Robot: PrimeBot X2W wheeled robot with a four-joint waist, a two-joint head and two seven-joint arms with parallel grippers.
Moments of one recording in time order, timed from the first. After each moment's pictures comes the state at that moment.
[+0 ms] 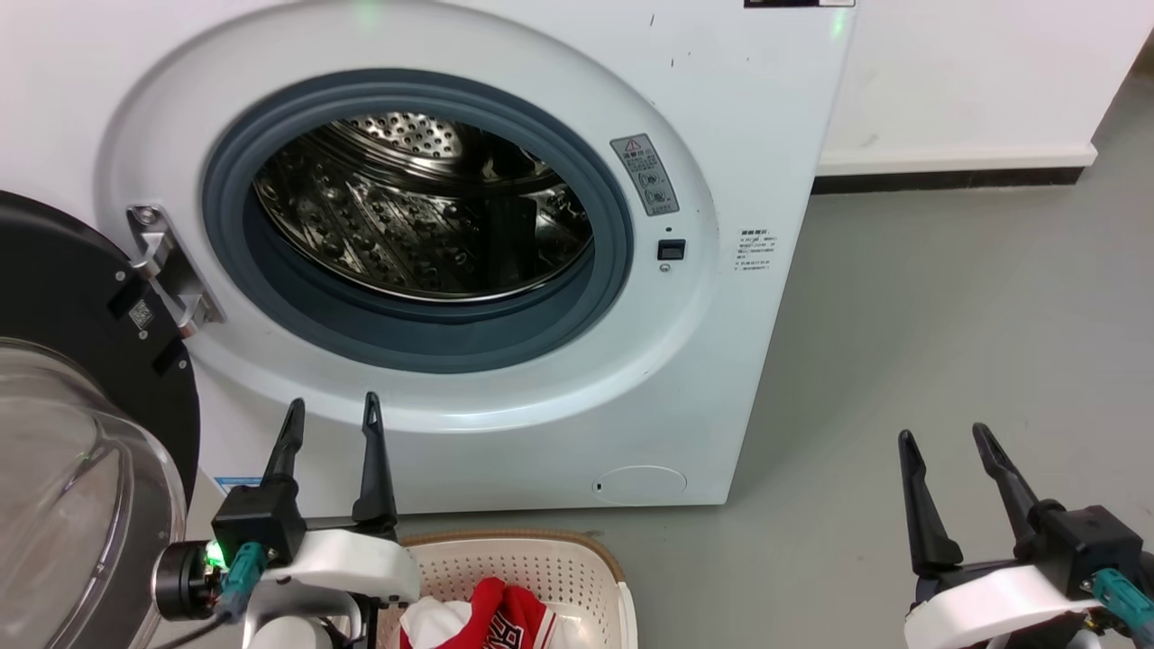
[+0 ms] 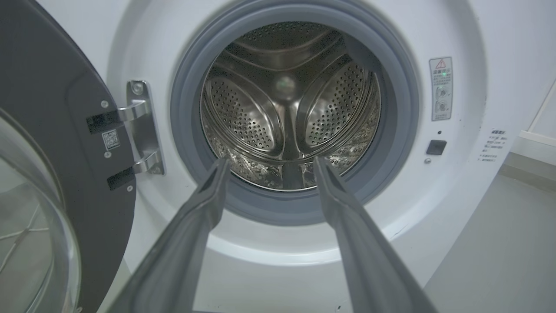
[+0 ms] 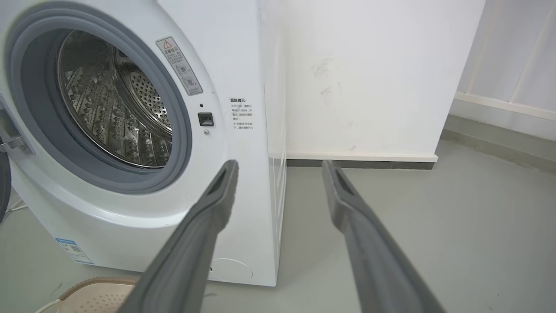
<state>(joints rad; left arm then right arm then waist) -0.10 0.05 -0.02 0.20 -0.14 0.04 -0.26 0.06 -0.05 -0.03 0.01 0.07 0.13 -0.14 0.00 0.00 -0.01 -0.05</state>
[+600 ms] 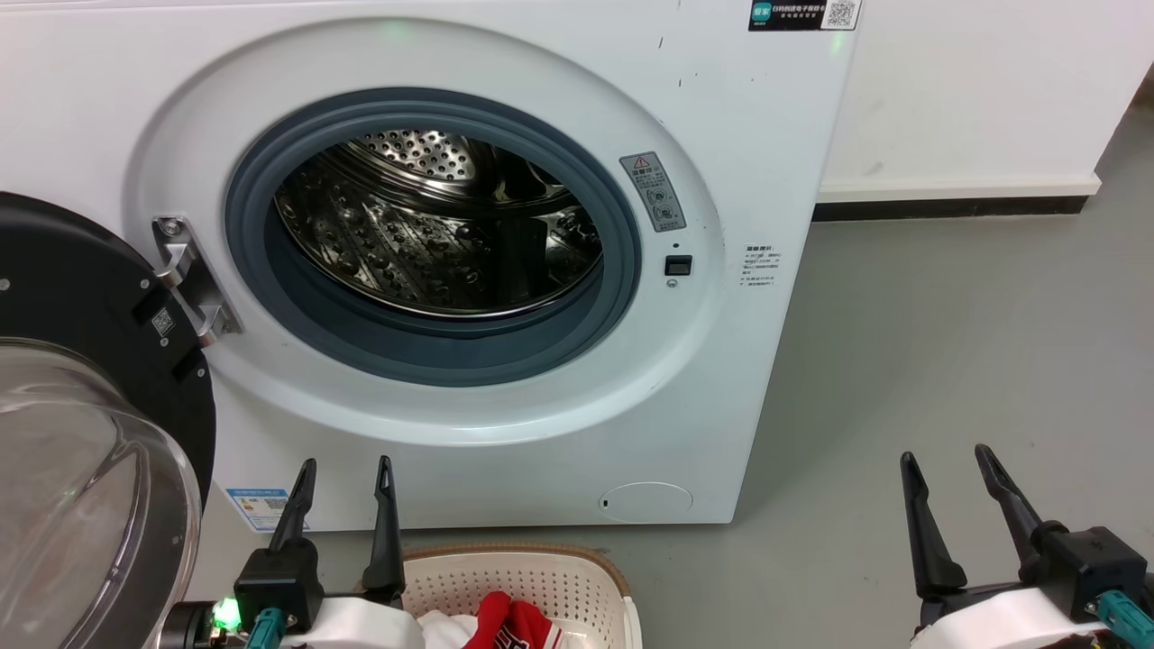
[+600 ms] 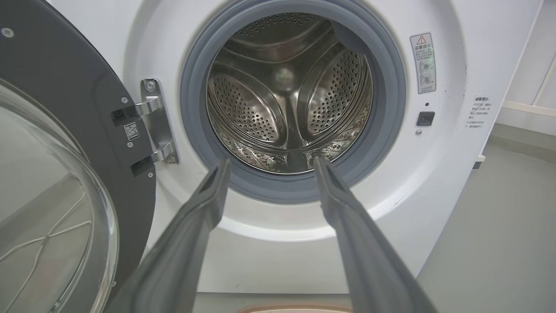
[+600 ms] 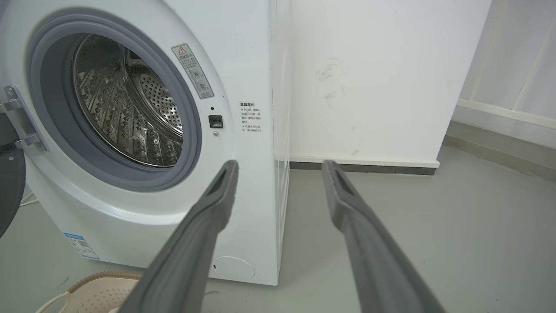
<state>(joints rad) 0.04 0.07 -0.06 0.10 -0.08 0.07 -0.24 0.11 -0.05 -0.03 -0.05 0.06 0.13 -0.11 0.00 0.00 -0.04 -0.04</state>
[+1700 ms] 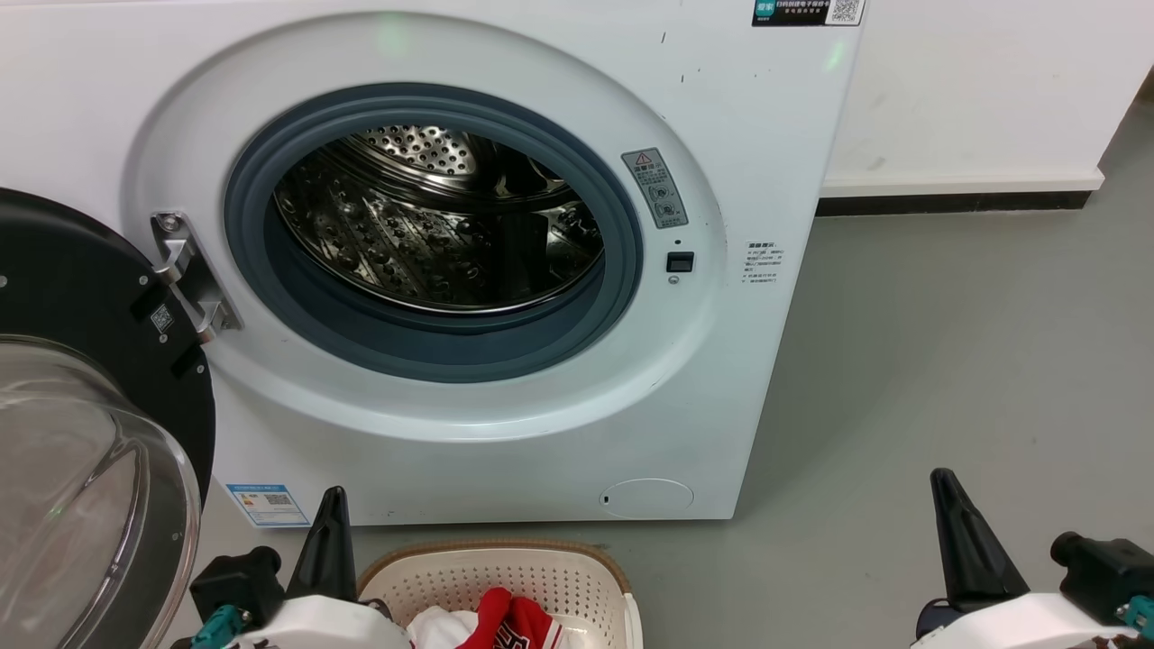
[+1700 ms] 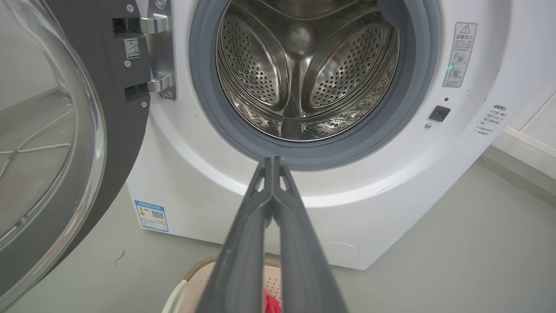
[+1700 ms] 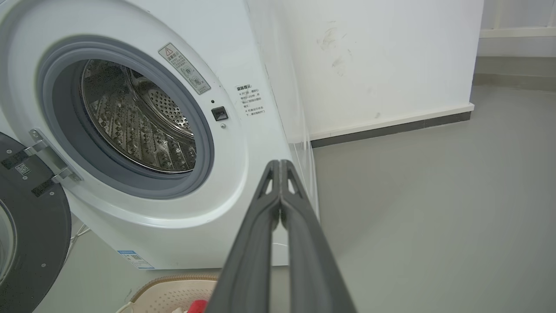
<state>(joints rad) 0.05 0.08 -0.05 0.14 -0.30 0.05 -0.17 0.12 -0.05 -0.02 0.01 0.28 0.13 -0.10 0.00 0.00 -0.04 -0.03</state>
